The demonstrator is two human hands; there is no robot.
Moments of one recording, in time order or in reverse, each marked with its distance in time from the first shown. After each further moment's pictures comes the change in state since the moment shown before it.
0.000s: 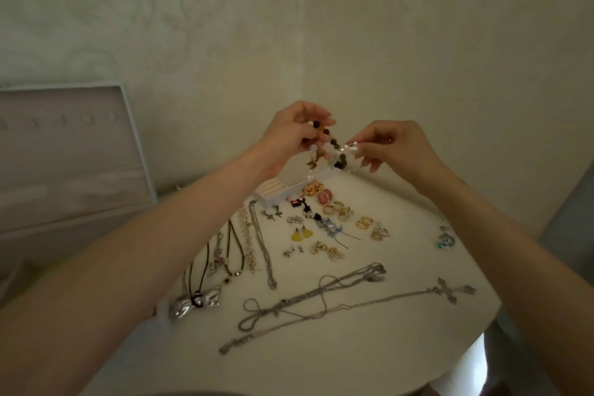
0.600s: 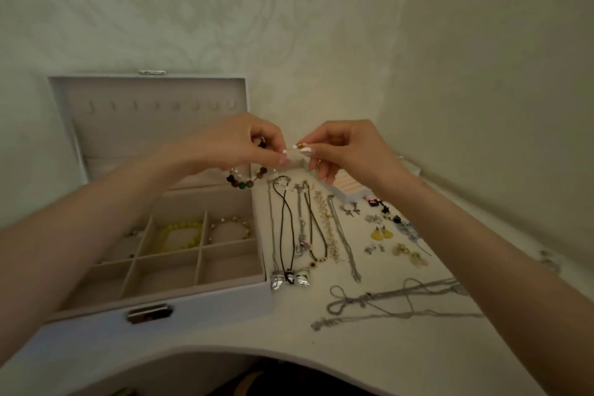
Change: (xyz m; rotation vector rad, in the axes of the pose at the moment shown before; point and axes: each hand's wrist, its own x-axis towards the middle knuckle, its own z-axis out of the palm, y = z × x) left_hand -0.121 0.056 -0.150 0.899 -0.059 -0.127; right_hand 0.001 -0.083 0.155 0.237 -0.346 -0.096
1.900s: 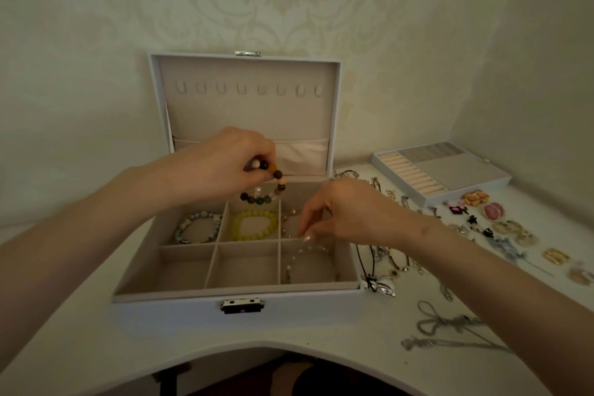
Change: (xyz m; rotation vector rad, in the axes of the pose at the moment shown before) left_hand -0.073 -0.079 -0.033 0.485 0.123 0.072; right_hand 0.007 0.013 0.106 -0.758 -0.571 -0.138
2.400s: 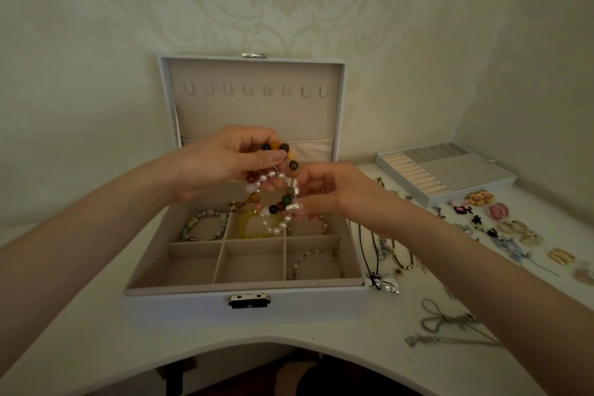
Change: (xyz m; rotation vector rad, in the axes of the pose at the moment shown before) left_hand -0.012 0.007 -0.007 -0.959 -0.073 -0.205; right_hand 0.005 -0.012 -0.003 0.909 0.051 0.035
